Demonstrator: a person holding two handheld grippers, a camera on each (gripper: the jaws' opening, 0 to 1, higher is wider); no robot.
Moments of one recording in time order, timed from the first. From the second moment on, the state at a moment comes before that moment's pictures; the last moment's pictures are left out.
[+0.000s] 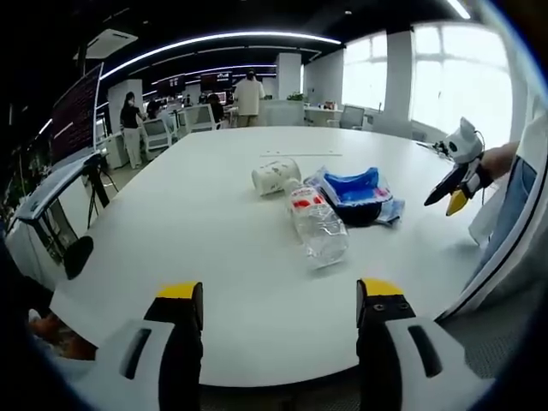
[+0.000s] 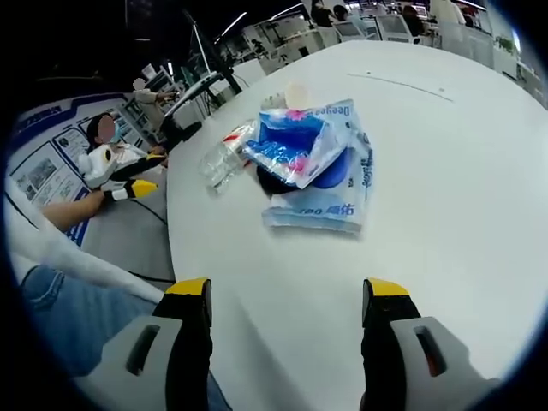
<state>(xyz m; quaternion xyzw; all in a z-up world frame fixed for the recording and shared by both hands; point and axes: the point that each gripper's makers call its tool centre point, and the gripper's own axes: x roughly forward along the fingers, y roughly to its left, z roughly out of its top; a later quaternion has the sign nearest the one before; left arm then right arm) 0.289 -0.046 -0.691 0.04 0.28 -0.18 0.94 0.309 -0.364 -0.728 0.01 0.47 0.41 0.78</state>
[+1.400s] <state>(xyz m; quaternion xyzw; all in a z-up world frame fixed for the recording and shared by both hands) 0.342 -0.125 -0.699 0.03 0.28 -0.19 0.94 0.350 -0.351 -0.711 0.04 0.45 0.40 0.80</state>
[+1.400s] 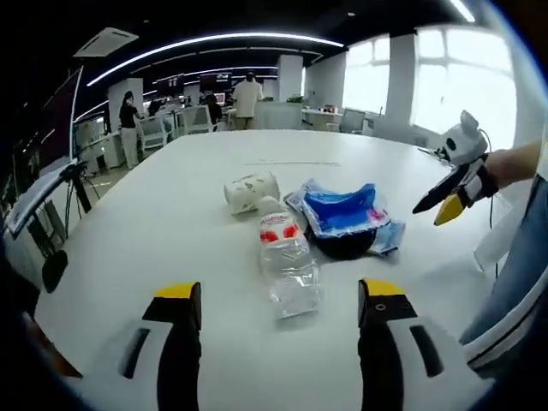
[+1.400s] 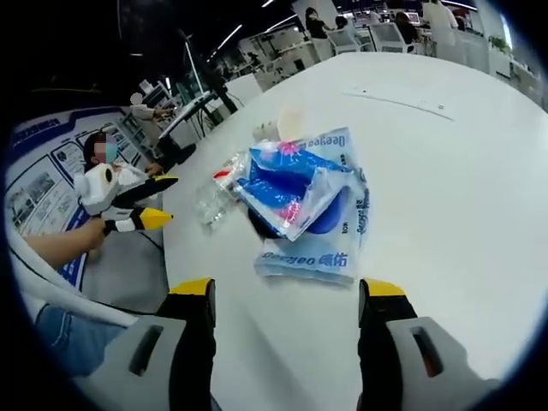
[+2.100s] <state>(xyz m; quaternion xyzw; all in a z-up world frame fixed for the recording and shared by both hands) 0.402 -0.186 -0.677 0.07 0.29 -0.21 0.93 0.383 -0.338 -0.692 0.05 0.43 0.38 0.82</state>
